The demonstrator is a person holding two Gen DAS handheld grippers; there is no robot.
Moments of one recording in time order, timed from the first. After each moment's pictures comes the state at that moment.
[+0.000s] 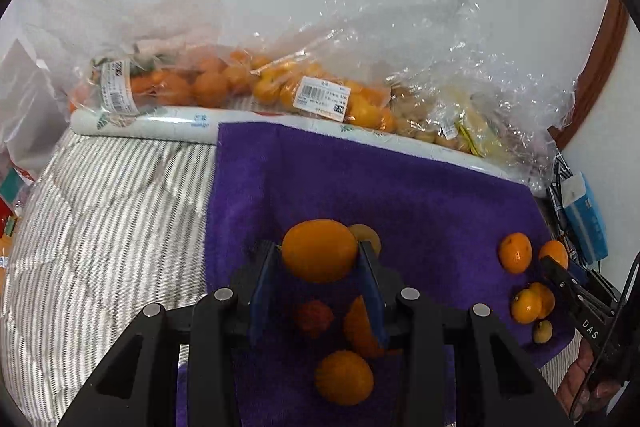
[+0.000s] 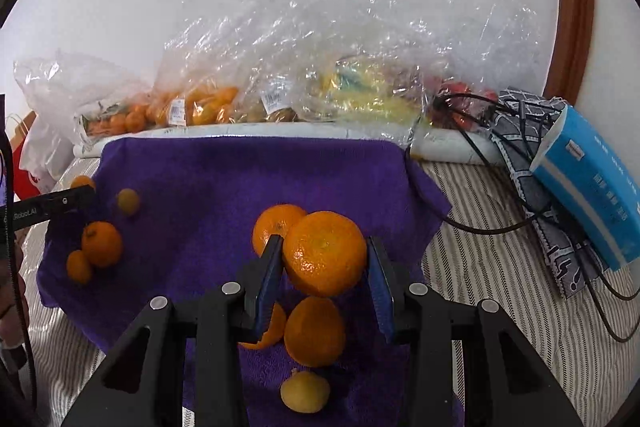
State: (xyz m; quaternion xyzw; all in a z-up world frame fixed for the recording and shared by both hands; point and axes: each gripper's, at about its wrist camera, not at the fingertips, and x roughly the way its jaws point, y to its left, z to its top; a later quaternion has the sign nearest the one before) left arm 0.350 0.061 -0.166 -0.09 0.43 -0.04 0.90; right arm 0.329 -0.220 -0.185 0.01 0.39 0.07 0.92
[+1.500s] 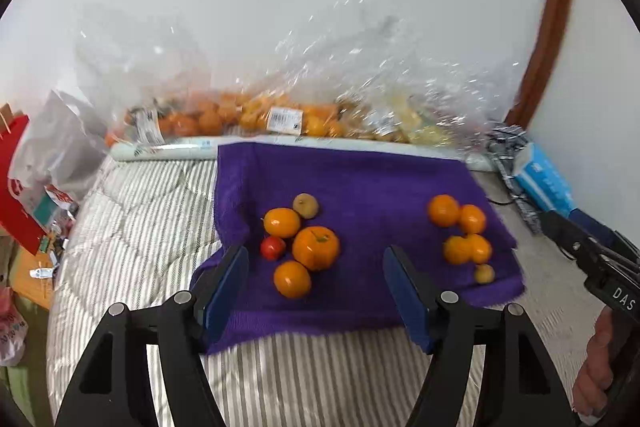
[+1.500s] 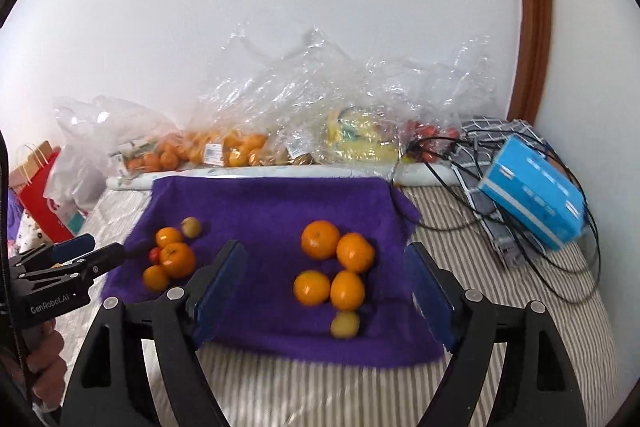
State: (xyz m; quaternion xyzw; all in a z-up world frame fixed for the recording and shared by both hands) left arm 0.241 0.025 -0.088 -0.03 0.39 -0.05 0.92; right arm 0.243 -0.208 -0.091 0.04 0.35 0.04 0.93
